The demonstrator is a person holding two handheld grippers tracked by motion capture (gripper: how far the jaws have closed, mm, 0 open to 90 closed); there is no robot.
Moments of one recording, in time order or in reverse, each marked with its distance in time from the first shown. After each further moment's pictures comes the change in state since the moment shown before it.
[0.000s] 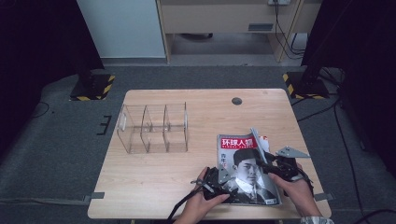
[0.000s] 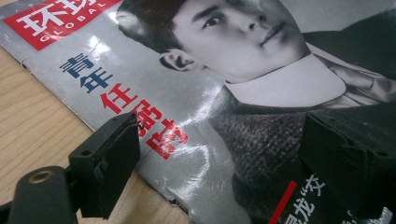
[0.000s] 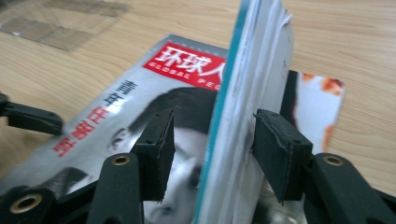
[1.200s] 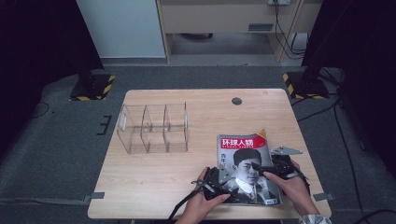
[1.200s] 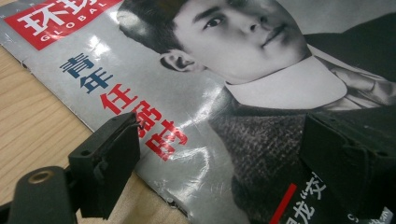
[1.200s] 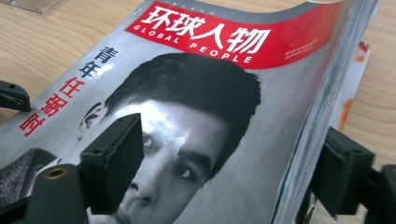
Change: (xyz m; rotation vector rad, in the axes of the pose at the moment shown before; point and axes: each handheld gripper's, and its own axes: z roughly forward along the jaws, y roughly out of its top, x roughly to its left) left arm -0.001 0.001 0.001 0.002 0.006 -0.006; right arm -0.010 -0.007 0.022 0.123 0.007 0.011
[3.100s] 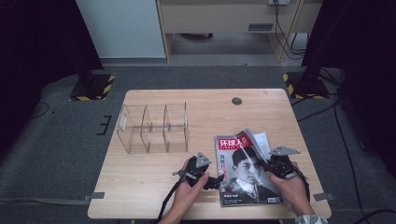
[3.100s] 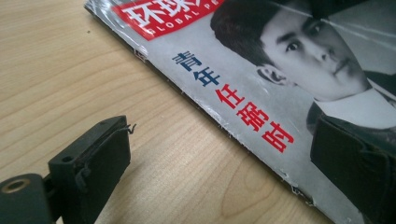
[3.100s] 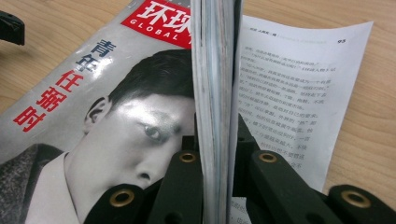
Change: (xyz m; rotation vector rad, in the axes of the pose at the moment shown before) left arm 0.056 -0.014 -0.021 -0.063 0.012 -0.221; right arm 0.011 0.006 -0.006 0.031 -0.030 -0.065
